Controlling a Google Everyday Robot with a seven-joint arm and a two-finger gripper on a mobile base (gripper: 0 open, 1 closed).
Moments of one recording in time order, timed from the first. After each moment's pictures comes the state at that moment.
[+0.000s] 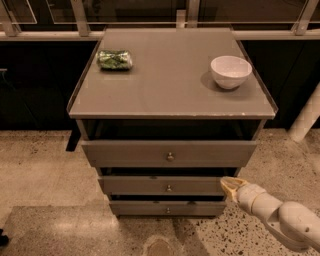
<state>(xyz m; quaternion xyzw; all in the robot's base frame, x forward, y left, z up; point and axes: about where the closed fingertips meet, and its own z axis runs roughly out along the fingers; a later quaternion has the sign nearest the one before) 0.539 -0.270 0.522 -0.23 0.82 0.11 0.51</state>
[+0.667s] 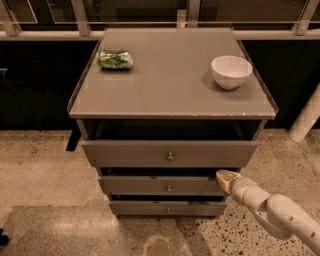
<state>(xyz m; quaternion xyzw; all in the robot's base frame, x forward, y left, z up) 0.591 -0.272 0.491 -0.20 0.81 0.11 0.54</state>
